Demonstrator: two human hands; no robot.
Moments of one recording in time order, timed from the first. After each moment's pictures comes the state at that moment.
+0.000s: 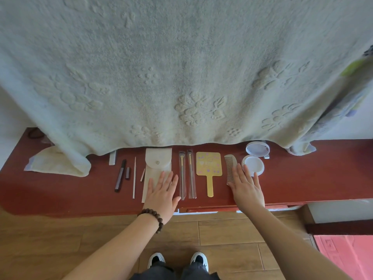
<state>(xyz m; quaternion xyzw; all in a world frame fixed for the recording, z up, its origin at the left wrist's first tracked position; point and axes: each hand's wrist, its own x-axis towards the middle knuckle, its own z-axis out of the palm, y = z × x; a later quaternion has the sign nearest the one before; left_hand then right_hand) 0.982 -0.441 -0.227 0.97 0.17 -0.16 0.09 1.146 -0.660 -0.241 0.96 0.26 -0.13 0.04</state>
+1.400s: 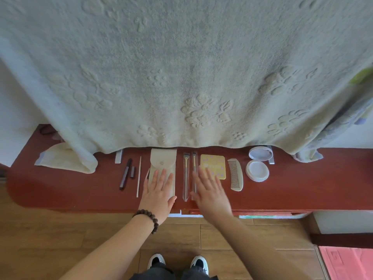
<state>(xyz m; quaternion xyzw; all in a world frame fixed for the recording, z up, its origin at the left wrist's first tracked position) 0.970 -0.430 -0.225 0.97 0.22 -0.11 0.08 1.081 -0.583 -0.218 0.90 0.40 -0.14 -0.11</state>
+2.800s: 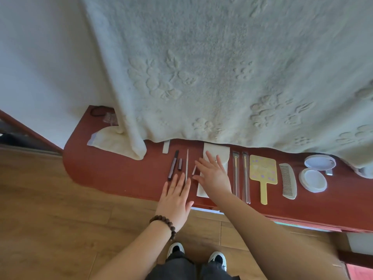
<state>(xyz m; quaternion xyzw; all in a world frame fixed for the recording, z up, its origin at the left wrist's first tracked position) 0.890 -0.372 -0.236 0.96 0.23 -0.12 0.12 1.043 -0.436 -0.223 0.86 0.49 -0.11 -0.10</state>
